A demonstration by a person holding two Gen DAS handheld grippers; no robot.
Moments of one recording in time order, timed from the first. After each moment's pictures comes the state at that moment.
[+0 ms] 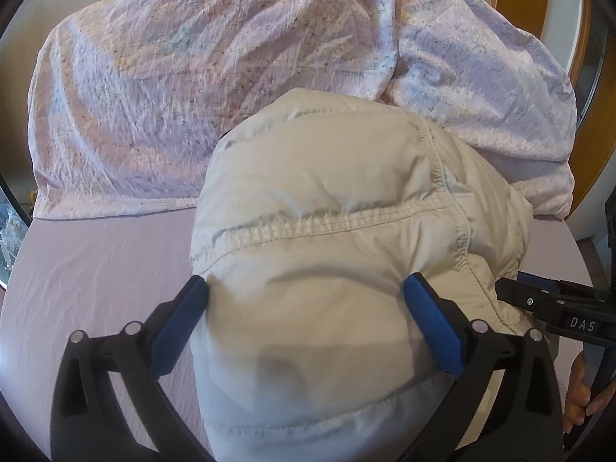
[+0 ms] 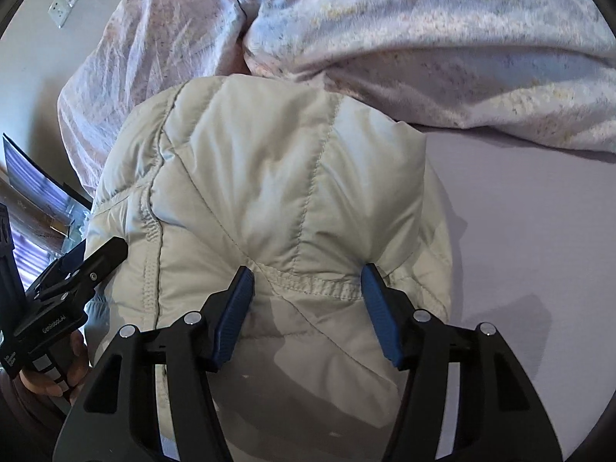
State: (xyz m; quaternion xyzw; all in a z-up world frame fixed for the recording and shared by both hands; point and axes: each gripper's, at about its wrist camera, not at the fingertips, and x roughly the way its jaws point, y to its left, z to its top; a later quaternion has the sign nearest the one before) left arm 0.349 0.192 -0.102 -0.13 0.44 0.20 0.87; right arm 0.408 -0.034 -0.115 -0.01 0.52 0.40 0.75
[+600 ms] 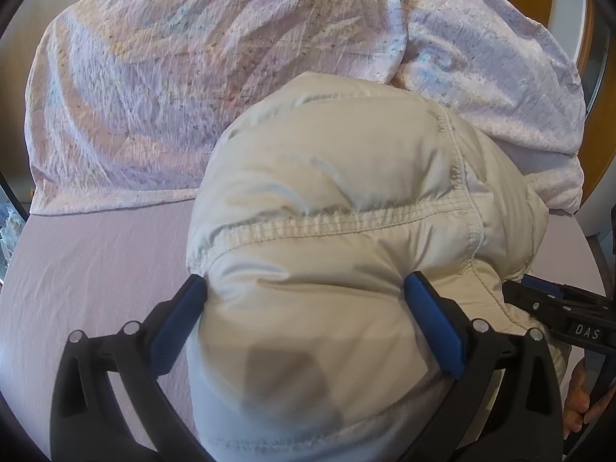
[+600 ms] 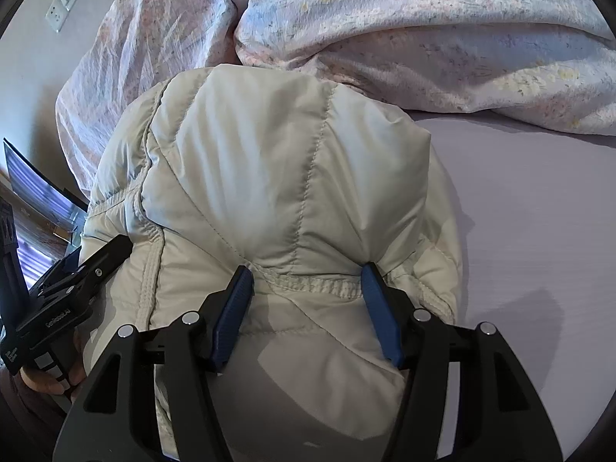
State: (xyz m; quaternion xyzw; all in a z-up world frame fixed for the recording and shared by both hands) left arm 0.354 0.201 -0.119 -0.13 0.45 0.20 0.86; right arm 0.405 -0.040 -0.129 0.01 0.51 0.41 0.76
